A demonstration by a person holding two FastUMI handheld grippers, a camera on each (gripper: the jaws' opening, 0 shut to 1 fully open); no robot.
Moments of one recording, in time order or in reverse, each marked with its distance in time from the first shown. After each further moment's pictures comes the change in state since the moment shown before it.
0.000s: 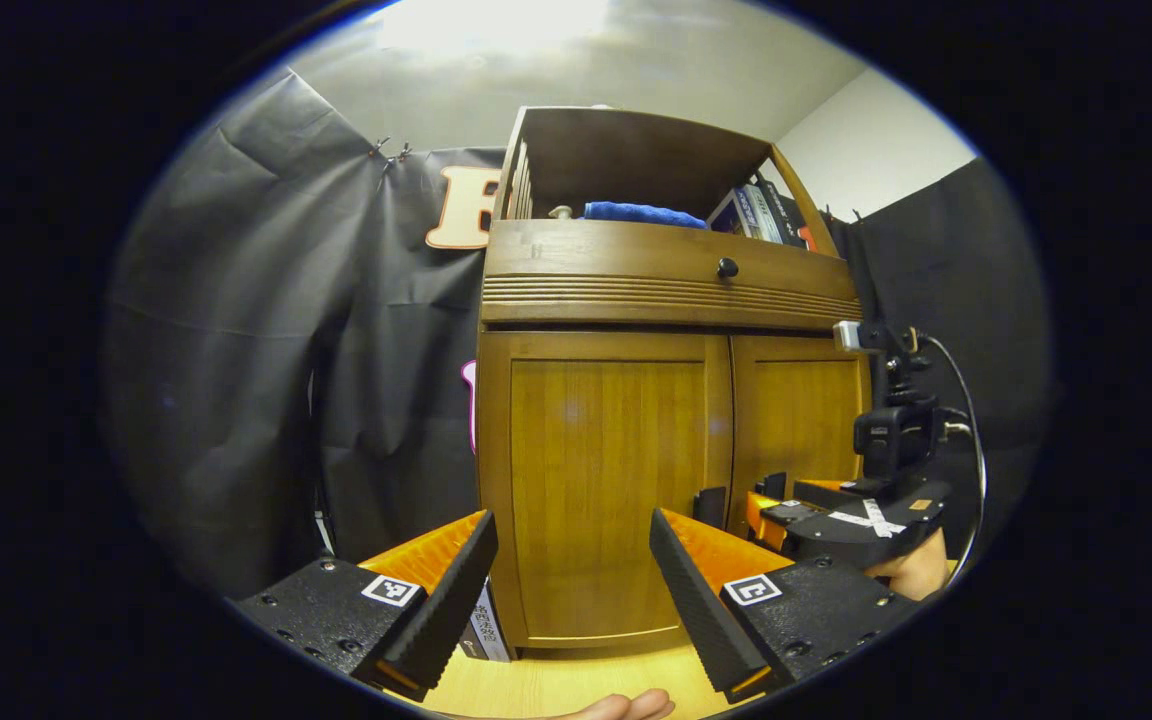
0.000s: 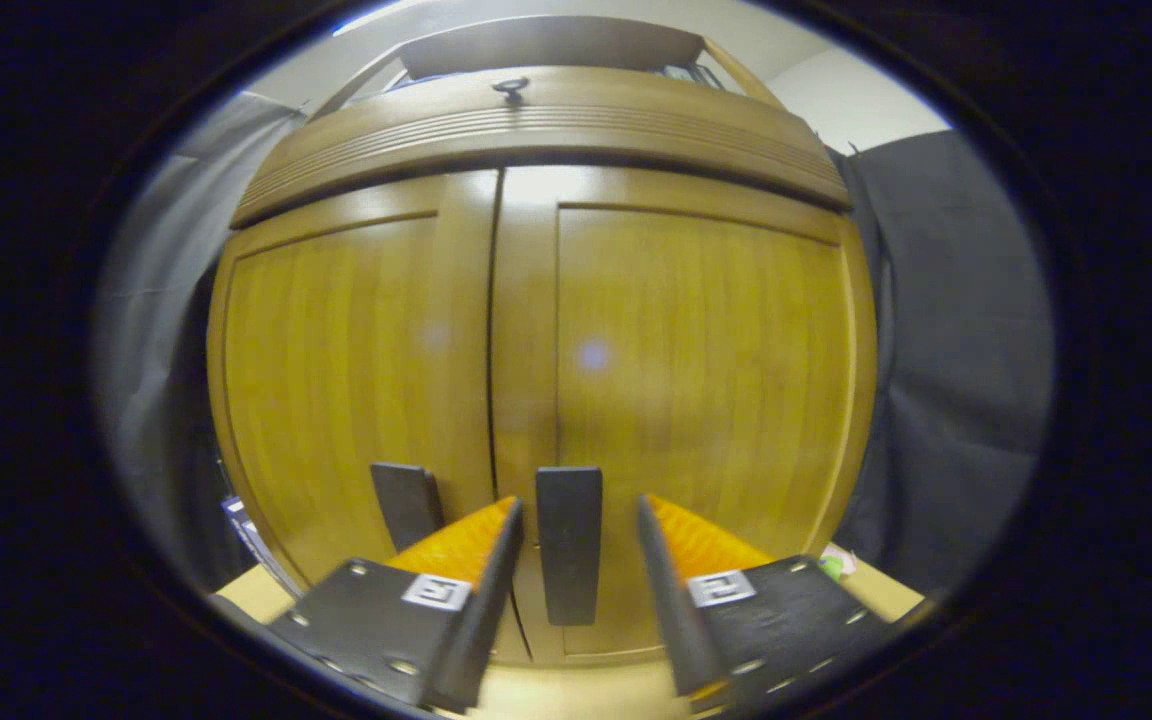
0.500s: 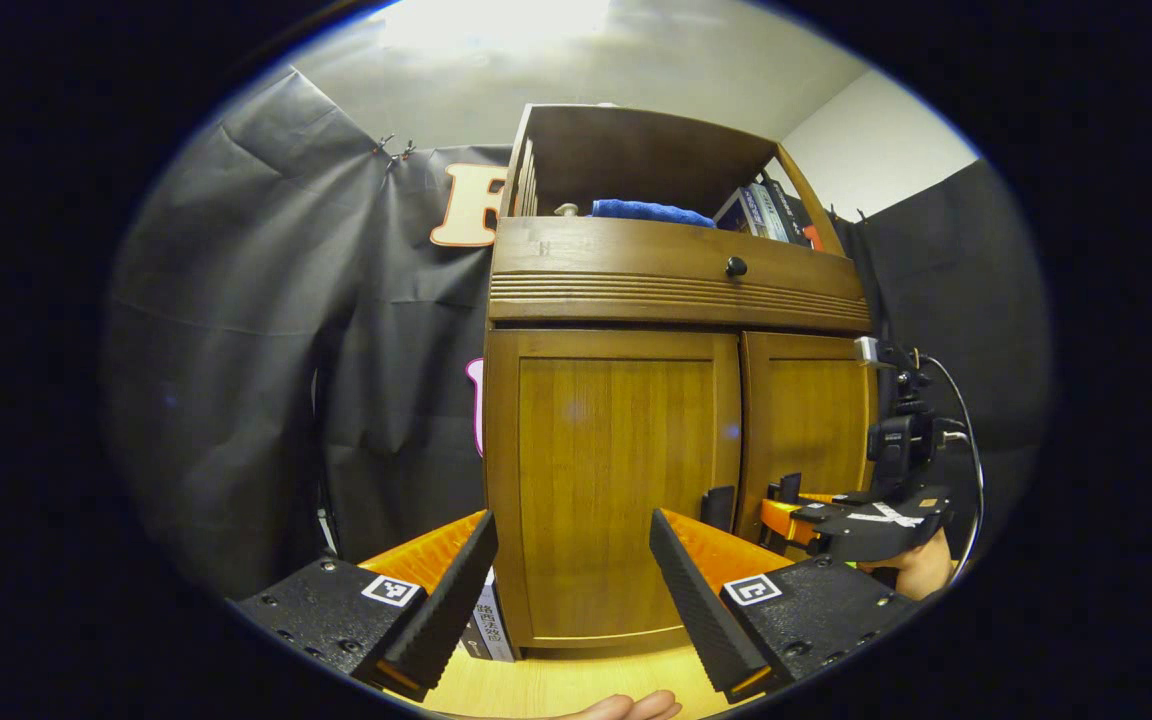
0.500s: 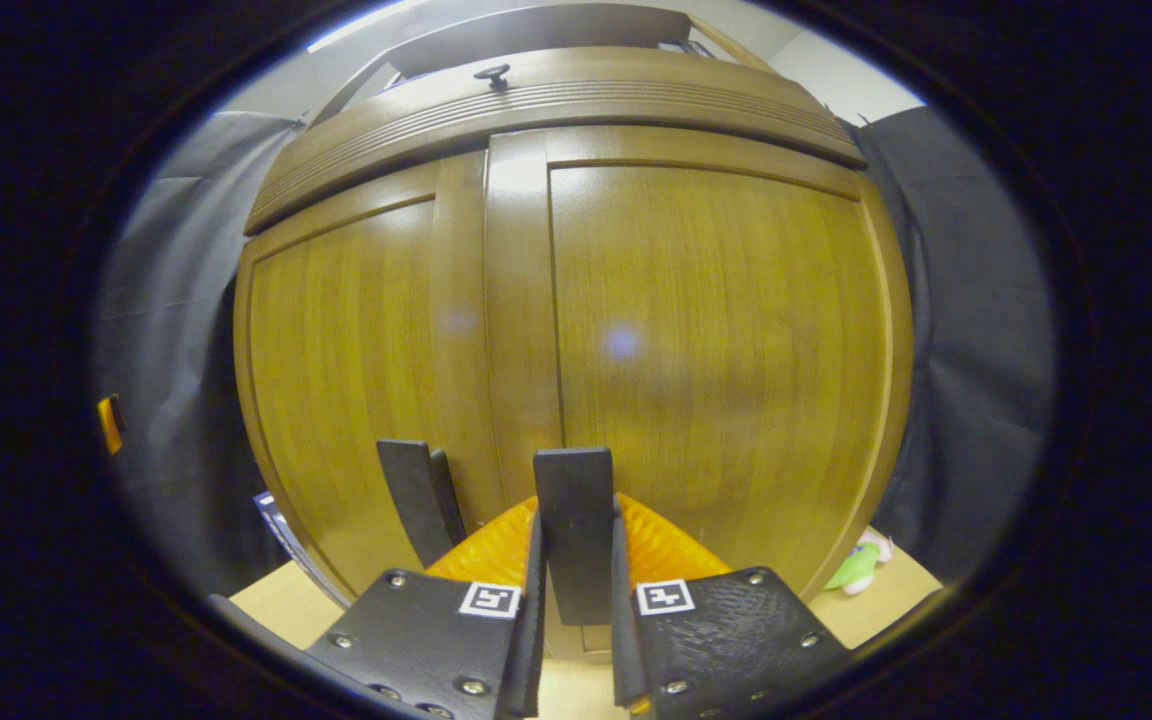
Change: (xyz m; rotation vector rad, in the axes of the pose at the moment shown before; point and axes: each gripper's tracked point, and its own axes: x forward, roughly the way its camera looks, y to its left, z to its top) left arm -0.001 0.006 -0.001 -0.004 0.004 0.000; right arm -0.016 -0.001 -0.007 0.033 0.042 0.092
